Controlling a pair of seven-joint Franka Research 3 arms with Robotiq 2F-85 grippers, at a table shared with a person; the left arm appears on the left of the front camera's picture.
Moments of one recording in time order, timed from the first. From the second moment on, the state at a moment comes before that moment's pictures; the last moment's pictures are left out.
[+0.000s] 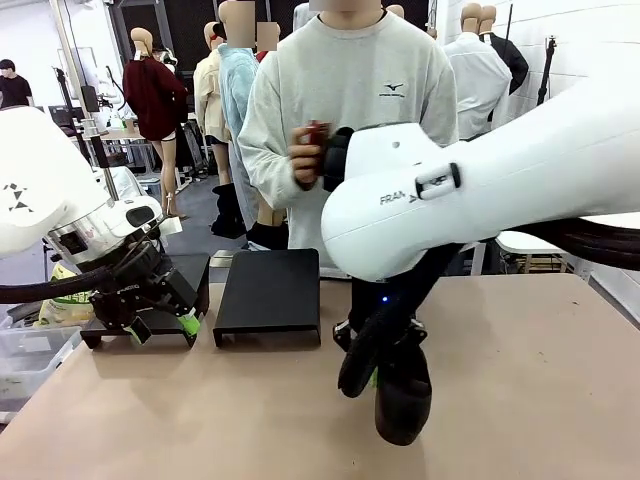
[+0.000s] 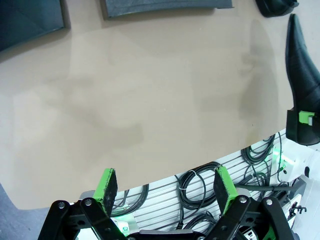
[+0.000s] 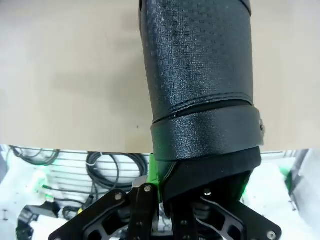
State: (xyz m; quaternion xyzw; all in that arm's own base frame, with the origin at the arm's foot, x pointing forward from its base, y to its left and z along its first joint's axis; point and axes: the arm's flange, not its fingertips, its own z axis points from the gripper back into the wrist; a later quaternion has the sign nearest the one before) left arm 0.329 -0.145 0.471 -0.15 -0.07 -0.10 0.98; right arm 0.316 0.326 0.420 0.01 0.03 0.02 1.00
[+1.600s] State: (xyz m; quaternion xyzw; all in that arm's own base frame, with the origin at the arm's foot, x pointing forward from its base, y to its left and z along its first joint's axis) left arm 0.329 -0.145 0.471 -0.15 -0.07 -0.10 0.98; right arm 0.359 0.360 0.344 0.01 0.08 0.03 1.00
